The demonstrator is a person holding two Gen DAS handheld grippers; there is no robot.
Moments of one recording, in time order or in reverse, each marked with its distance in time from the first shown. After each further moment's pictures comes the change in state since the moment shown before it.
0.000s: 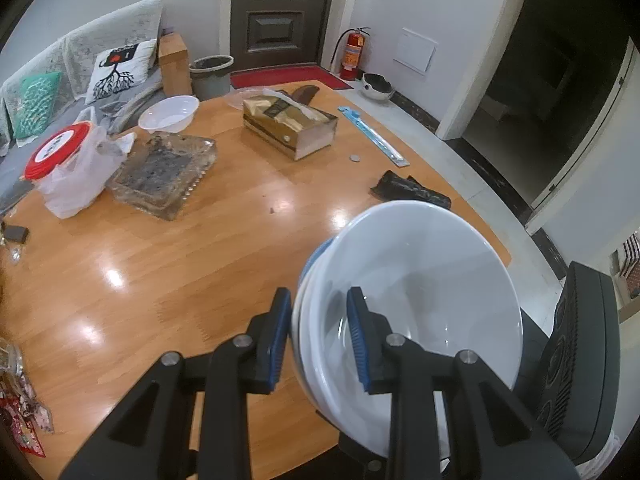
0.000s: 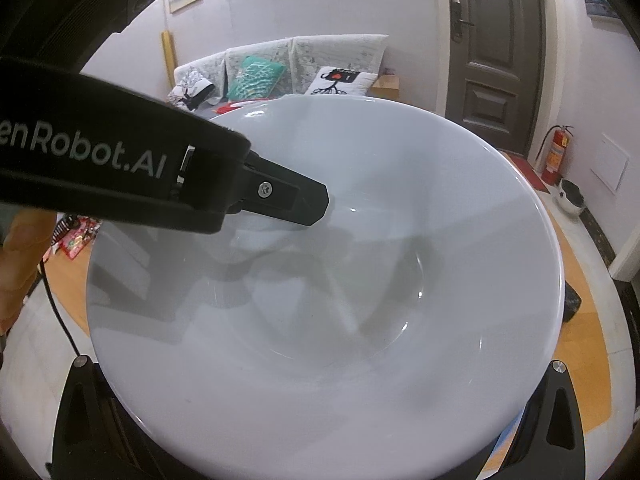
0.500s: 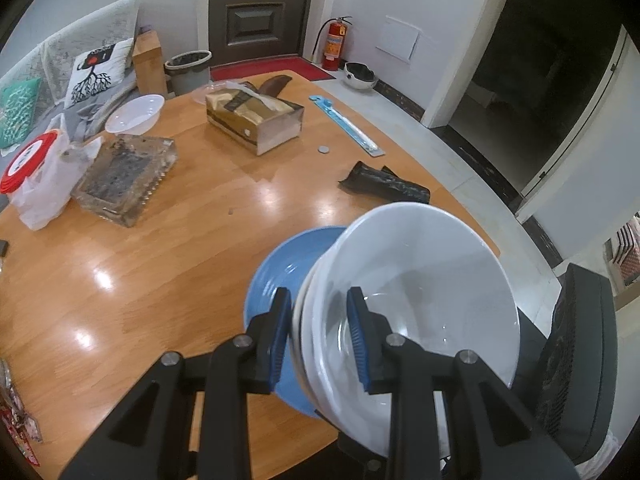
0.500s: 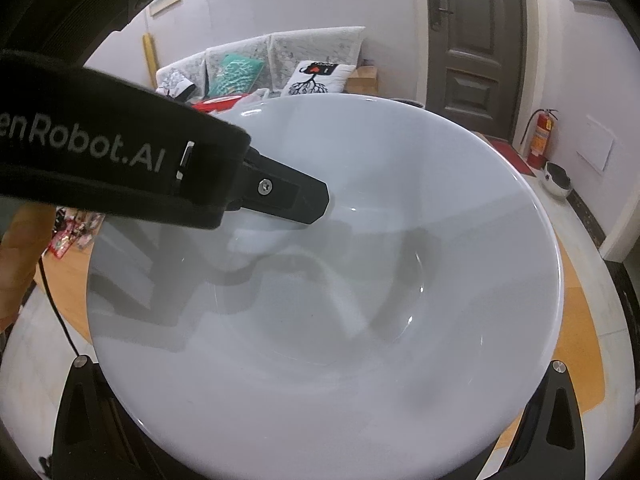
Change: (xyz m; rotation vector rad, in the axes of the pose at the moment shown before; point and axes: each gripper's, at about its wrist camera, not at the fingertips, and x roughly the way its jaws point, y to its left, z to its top) left arm 0.033 -0.038 0.012 0.036 0.036 -0.038; right arm -0.014 -0.024 -0.024 0.050 0.022 -0.034
